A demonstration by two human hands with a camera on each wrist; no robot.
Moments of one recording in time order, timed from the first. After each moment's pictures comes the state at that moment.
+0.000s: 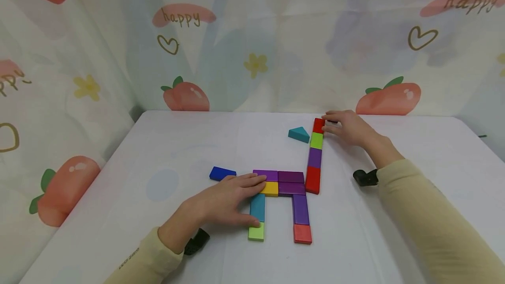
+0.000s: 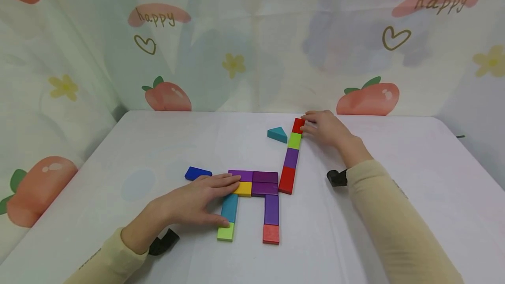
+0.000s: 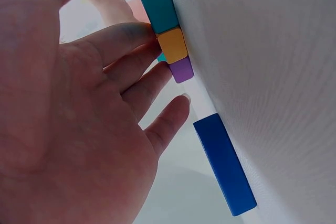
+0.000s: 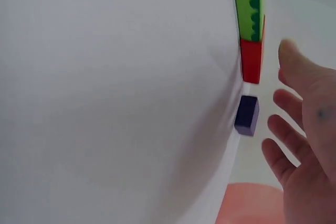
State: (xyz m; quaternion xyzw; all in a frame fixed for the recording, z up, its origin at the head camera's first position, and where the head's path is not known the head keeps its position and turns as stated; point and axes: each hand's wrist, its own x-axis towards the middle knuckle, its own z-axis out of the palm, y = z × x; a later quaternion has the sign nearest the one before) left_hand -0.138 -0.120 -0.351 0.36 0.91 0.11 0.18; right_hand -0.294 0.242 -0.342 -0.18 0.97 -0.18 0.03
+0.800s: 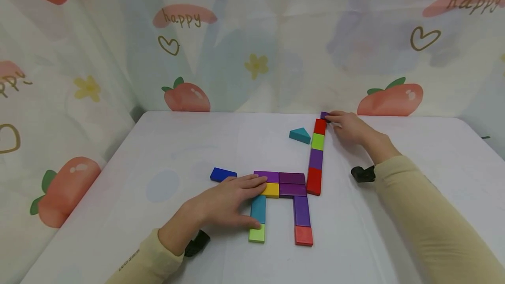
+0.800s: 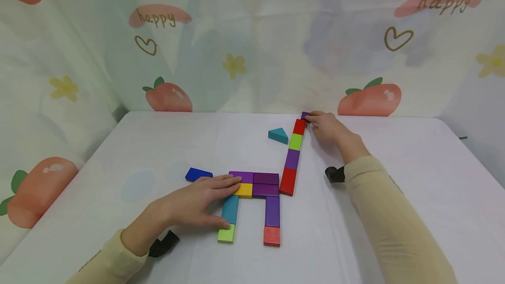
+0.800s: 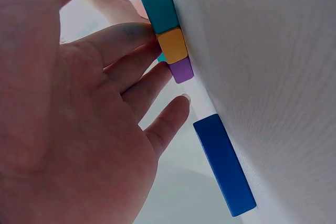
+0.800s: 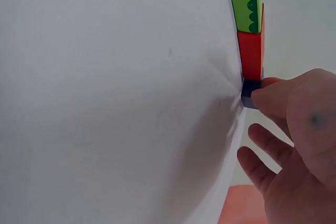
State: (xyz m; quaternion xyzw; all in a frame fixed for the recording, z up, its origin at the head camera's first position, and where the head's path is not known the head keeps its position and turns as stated) left_hand -0.138 -0.121 -0.351 0.36 0.91 0.12 0.18; right_hand -0.304 0.242 -0.343 -0.16 0.97 -0.16 0.08
